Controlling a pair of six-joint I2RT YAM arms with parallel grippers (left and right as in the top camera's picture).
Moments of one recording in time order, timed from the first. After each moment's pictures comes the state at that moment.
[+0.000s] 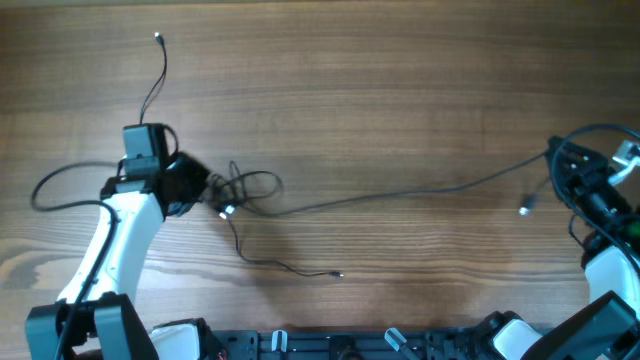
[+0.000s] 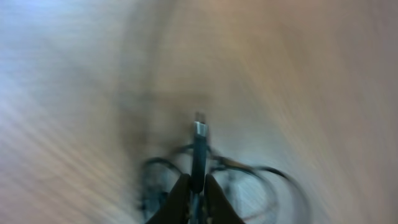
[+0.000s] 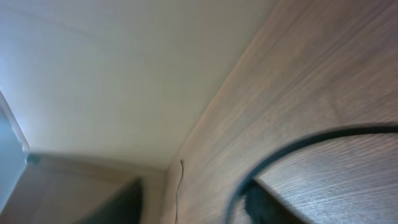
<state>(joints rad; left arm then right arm) 0.12 1.42 0.79 -0.51 0.17 -0.79 -0.82 1.33 0.53 0.34 -1.27 0.76</state>
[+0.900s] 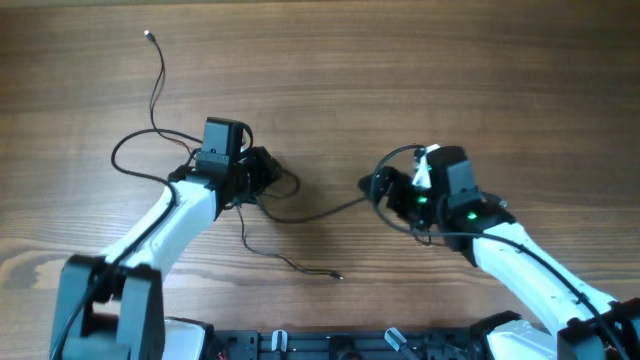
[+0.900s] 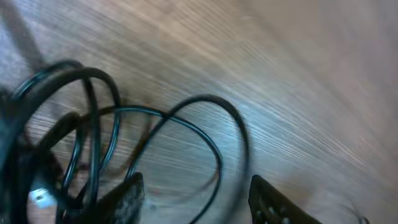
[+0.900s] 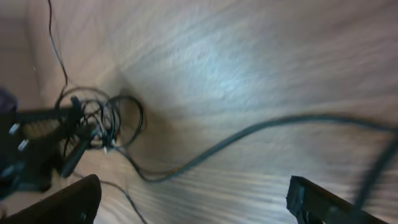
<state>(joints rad) -0.22 1.56 0.78 -0.31 0.24 -0.79 0.38 1.33 0.54 -0.10 -0.42 0.89</state>
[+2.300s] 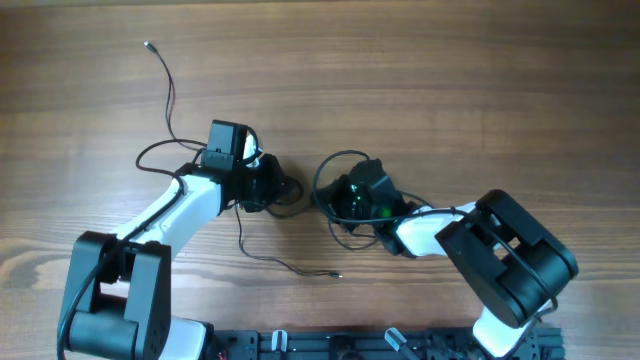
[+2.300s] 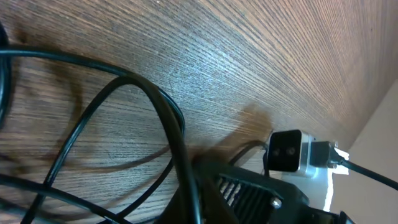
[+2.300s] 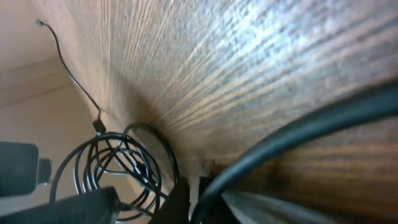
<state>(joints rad) -0.22 1.63 0.78 -0.31 0.56 -0.81 0.66 1.88 0.60 0.58 -0.34 1.54</state>
